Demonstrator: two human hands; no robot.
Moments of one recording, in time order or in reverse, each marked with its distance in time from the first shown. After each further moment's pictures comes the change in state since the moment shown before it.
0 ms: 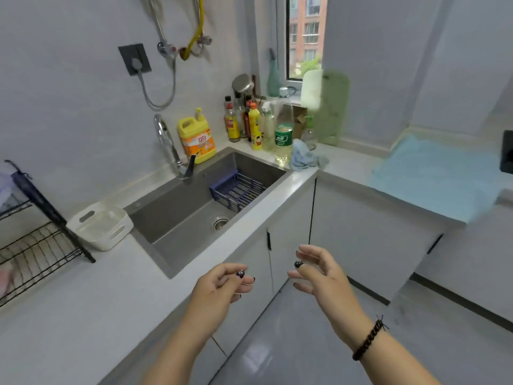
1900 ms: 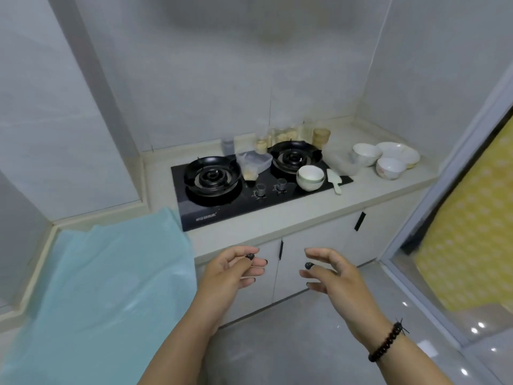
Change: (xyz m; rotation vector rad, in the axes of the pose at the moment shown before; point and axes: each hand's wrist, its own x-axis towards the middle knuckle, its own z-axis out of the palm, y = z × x) left_hand 0.189 0.217 0.780 0.135 -1.132 0.071; right_hand 0.115 -0.110 -0.655 0.118 1.140 -0.042
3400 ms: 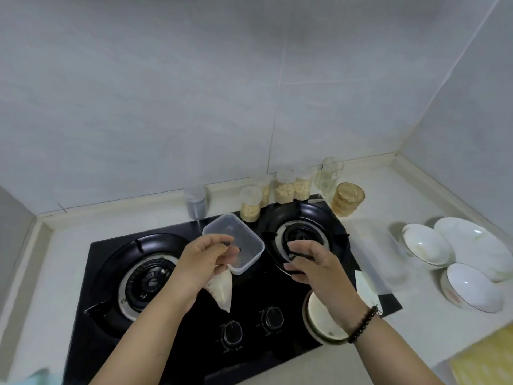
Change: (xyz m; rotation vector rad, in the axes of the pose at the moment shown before) left_hand 0.528 0.119 0.036 -0.013 0.135 -0.111; right_hand 0.534 -0.104 0.015 -0.088 -0.142 0.101
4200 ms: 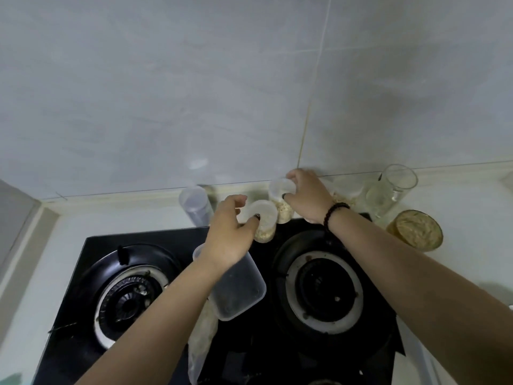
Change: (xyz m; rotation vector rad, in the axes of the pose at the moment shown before) left_hand 0.181 0.026 0.078 0.476 0.287 0.153; right_hand 0.331 -0.045 0.011 -0.788 -0.281 -0.300
